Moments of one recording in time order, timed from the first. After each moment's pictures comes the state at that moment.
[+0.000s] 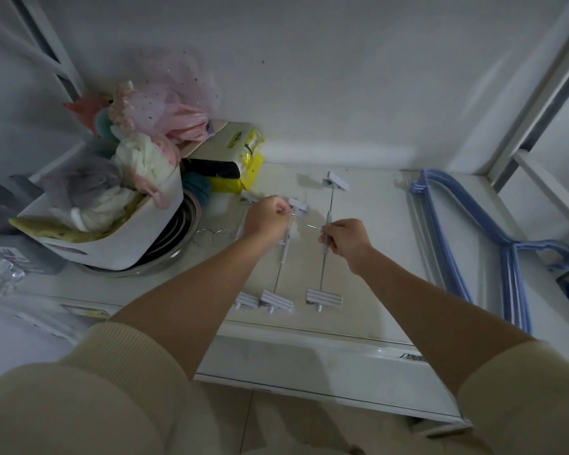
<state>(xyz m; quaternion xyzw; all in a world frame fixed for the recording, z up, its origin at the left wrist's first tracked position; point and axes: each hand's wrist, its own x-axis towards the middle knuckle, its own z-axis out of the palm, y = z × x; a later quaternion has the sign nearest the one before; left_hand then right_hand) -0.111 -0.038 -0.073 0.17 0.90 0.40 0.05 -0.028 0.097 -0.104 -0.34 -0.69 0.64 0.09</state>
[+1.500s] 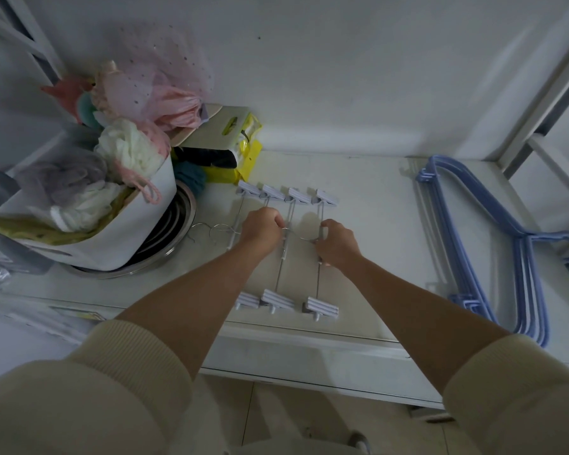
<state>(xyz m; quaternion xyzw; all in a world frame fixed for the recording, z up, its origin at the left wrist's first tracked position) -0.122 -0.048 -0.107 0.17 0.94 0.29 0.09 -0.035 0.076 -0.118 -0.32 -0.86 0.41 -0.01</state>
